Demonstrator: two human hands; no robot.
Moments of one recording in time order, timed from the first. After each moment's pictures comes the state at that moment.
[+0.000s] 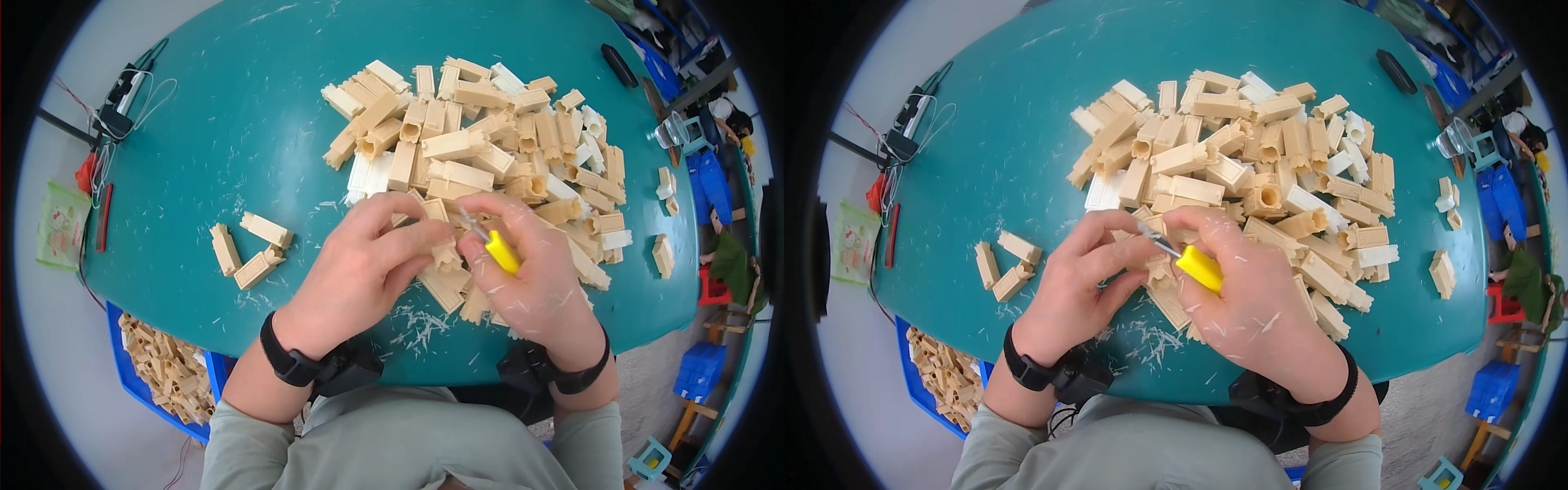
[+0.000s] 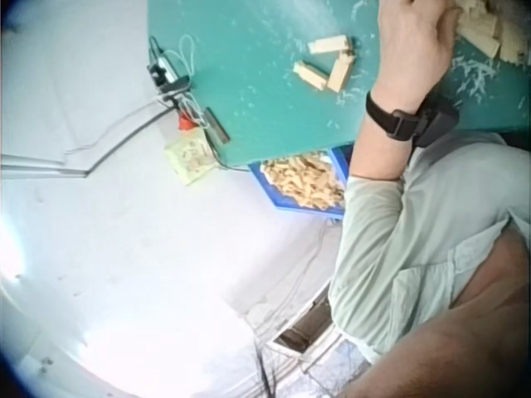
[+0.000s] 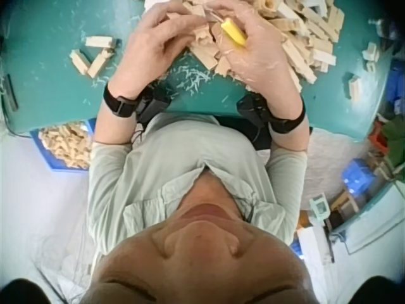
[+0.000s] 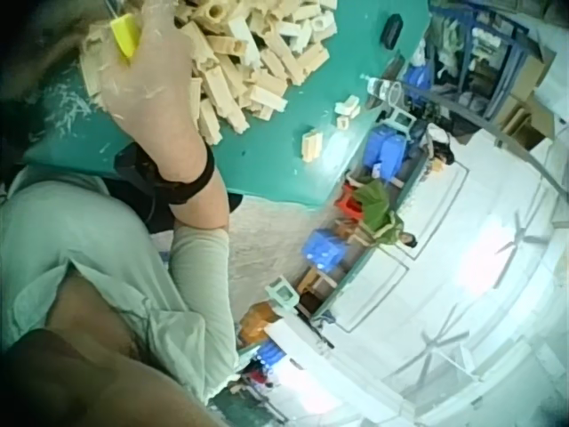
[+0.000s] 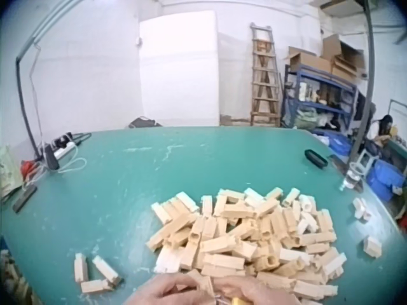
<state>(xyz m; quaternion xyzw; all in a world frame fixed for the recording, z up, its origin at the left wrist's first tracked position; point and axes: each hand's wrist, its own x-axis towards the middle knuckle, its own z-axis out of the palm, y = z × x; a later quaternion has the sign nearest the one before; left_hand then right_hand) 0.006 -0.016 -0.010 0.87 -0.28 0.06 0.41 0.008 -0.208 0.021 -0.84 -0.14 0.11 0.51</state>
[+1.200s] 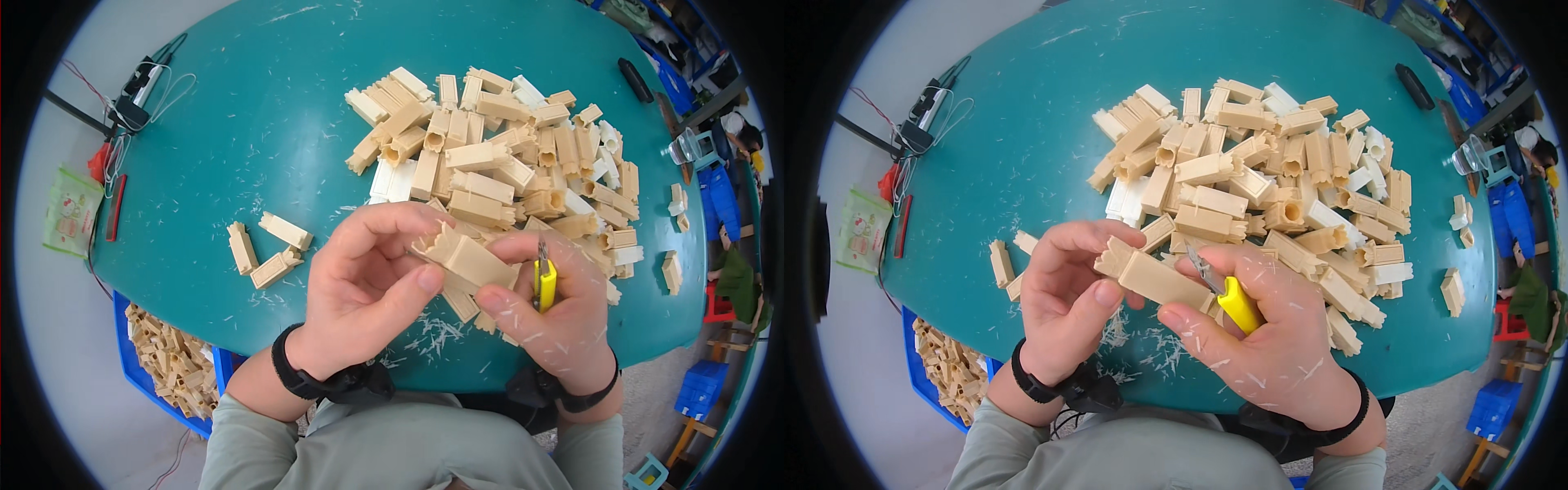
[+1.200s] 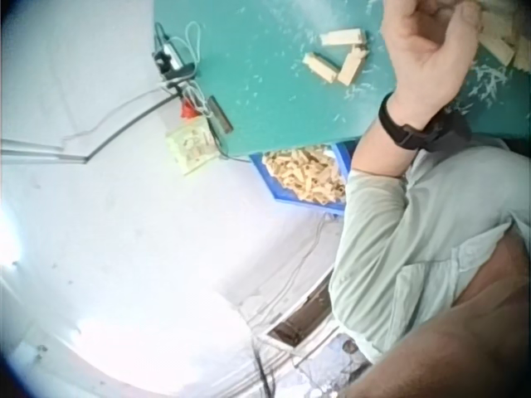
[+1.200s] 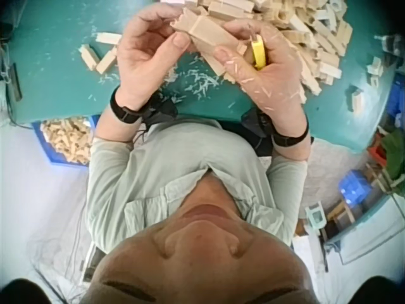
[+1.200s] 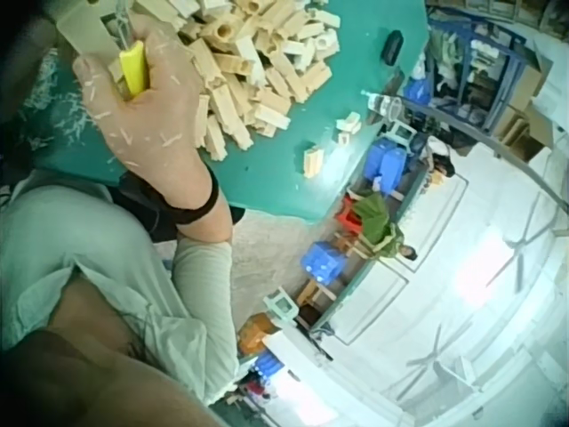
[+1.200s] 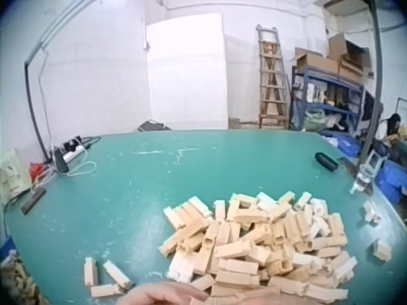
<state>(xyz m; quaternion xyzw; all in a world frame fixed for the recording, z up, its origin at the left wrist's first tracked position) -0.010 -0.018 -0.006 0.53 -0.18 -0.01 0.83 -0.007 -0.208 0.029 -0.79 -0.15 0.07 0.59</state>
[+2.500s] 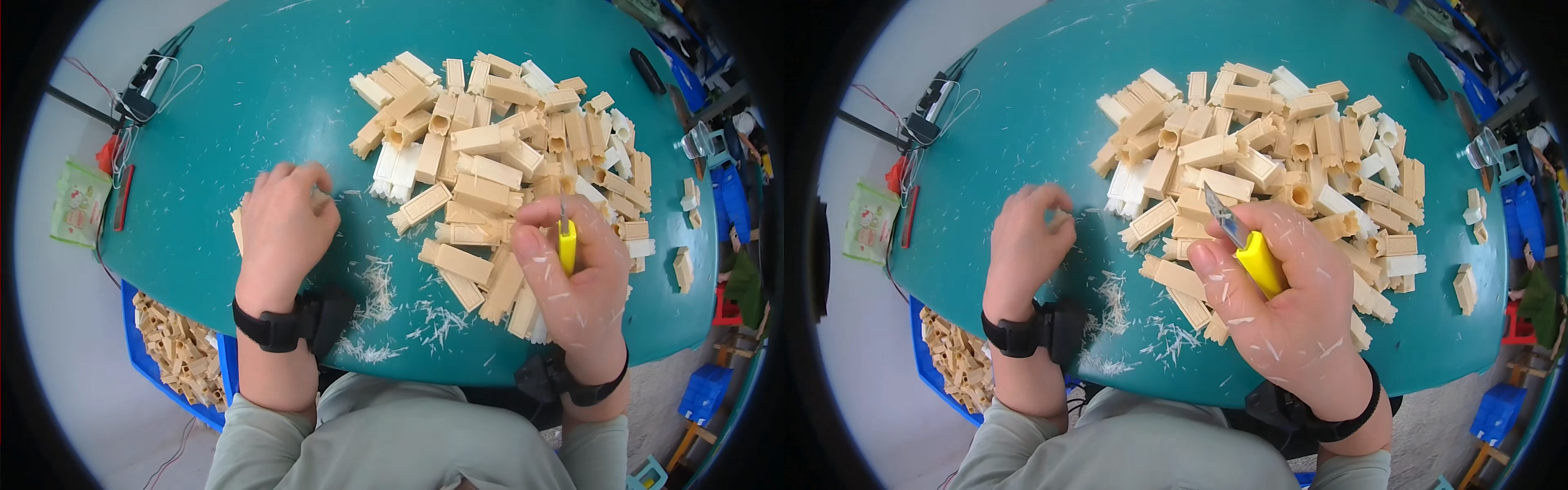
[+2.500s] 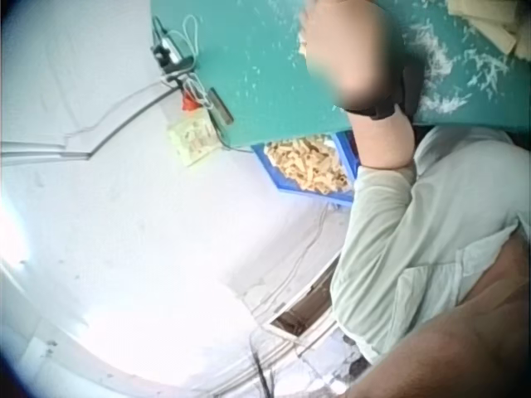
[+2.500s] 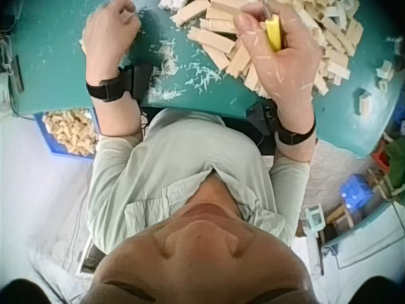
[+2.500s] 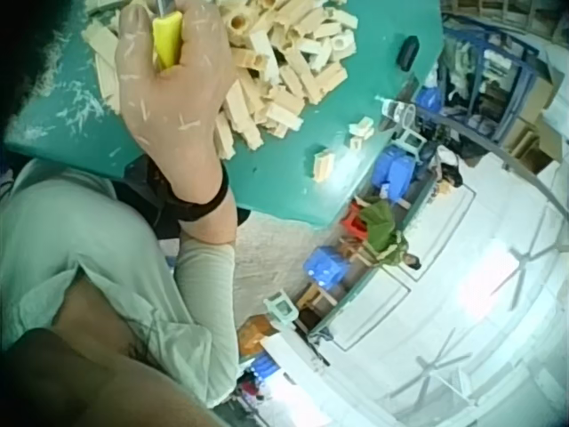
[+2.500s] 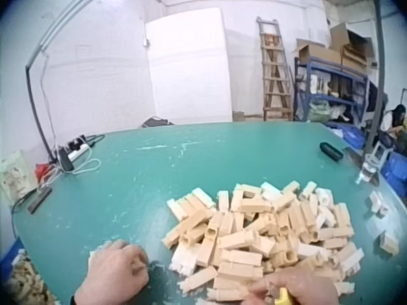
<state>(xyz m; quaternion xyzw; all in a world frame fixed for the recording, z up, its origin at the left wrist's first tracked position) 0.016 0.034 -0.008 0.99 0.04 0.09 0.10 0.006 -0.211 0.019 -0.82 -0.16 -0.07 0.54</state>
